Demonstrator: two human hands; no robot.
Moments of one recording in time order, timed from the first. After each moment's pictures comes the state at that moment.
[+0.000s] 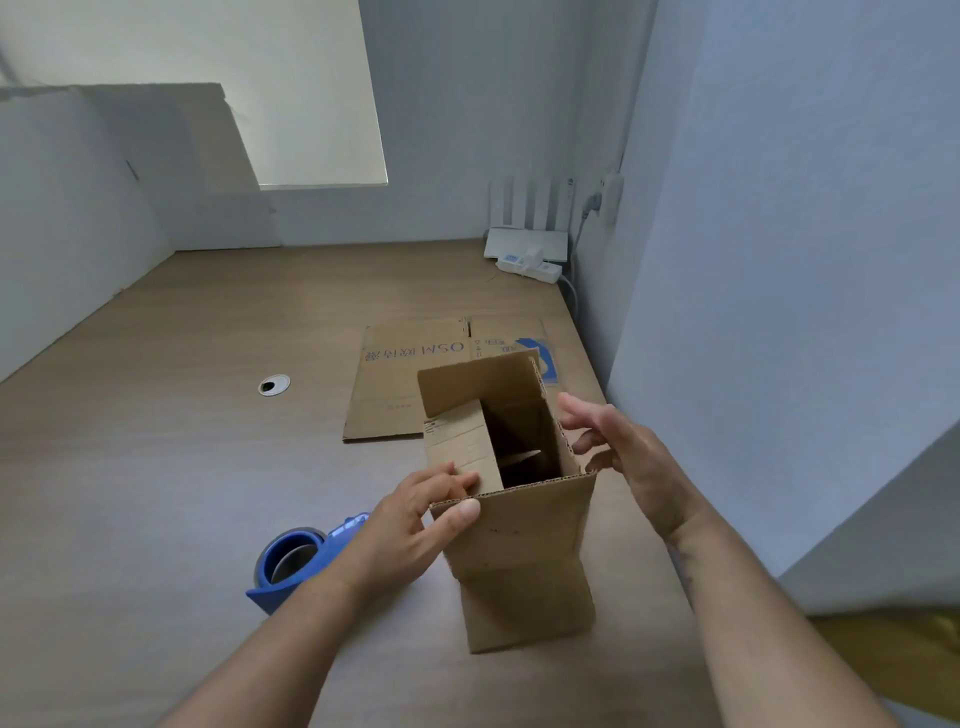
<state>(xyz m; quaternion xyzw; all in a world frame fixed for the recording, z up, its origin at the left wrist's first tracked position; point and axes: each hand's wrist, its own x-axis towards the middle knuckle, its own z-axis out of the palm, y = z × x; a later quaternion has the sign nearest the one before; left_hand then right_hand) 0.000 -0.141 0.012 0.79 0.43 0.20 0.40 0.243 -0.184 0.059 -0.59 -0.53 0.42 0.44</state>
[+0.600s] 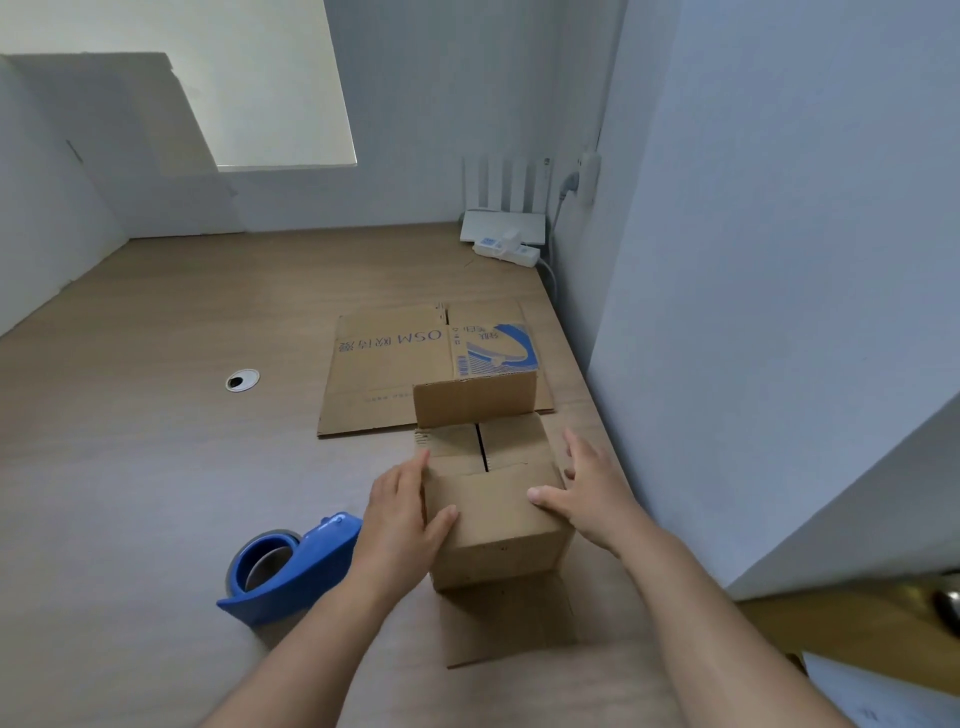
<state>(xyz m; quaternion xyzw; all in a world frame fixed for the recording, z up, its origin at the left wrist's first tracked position) 0.026 -0.135 -0.020 0.74 0.57 0.17 0.31 0.241 -0.172 -0.007 -0.76 -0.49 0.35 0.25</state>
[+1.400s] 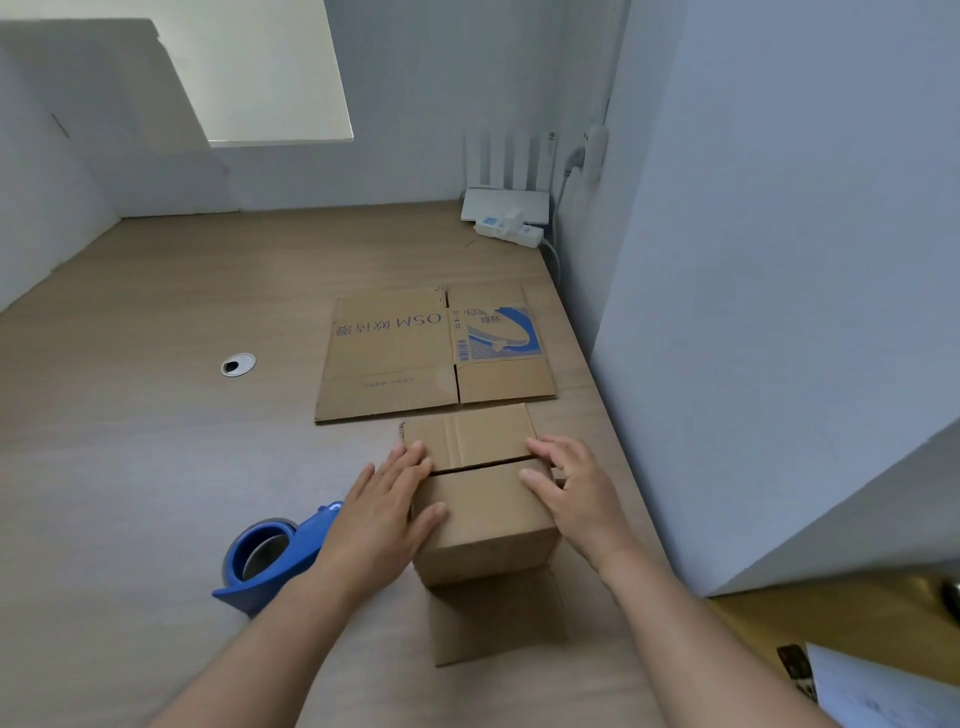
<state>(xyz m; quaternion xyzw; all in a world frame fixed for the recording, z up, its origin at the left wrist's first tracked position) 0.007 -0.125 -0.020 0.85 0.50 0.03 0.18 0.227 -0.173 -0.034 -0.72 -0.55 0.25 0.34</state>
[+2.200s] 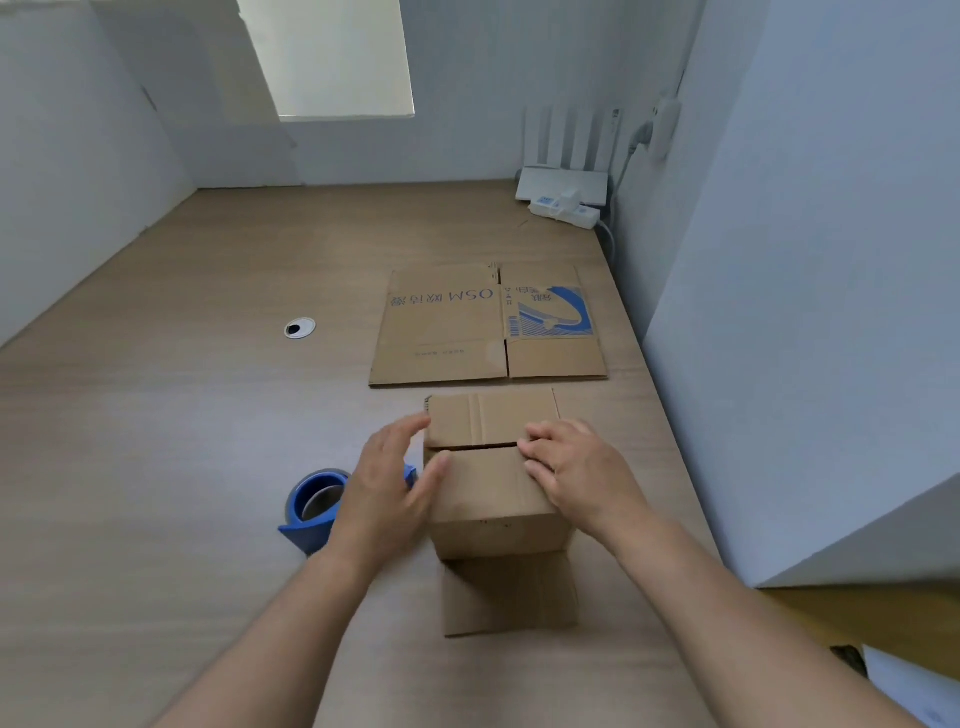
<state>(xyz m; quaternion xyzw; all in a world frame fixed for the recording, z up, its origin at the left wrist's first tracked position) -0.025 -0.147 -0.016 0.75 0.56 0.27 0.25 0.189 -0.168 -0.020 -0.65 -0.74 0.12 0.14</state>
